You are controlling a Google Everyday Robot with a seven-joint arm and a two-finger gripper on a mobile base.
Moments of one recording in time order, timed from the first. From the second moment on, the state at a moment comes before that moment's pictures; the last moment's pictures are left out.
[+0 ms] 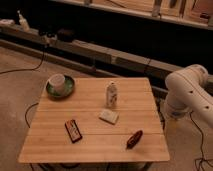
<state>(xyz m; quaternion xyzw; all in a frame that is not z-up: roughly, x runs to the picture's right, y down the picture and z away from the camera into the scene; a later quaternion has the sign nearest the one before) 0.300 0.157 0.642 -0.35 0.10 0.14 0.92</state>
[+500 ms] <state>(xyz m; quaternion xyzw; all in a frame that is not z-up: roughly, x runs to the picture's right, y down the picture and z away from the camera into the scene) 0.297 0.130 0.656 -0.34 0.09 0.12 0.93</state>
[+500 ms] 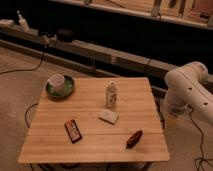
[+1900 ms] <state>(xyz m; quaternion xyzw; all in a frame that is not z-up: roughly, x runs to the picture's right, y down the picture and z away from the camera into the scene) 0.196 0.044 0.779 -0.28 -0.04 -0.02 0.96</state>
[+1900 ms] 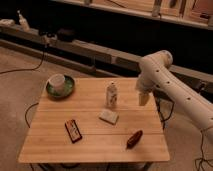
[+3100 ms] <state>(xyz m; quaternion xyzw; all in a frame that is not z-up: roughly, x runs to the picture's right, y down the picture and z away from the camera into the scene) 0.199 0.005 0.814 -0.21 -0.05 -0.11 0.97</state>
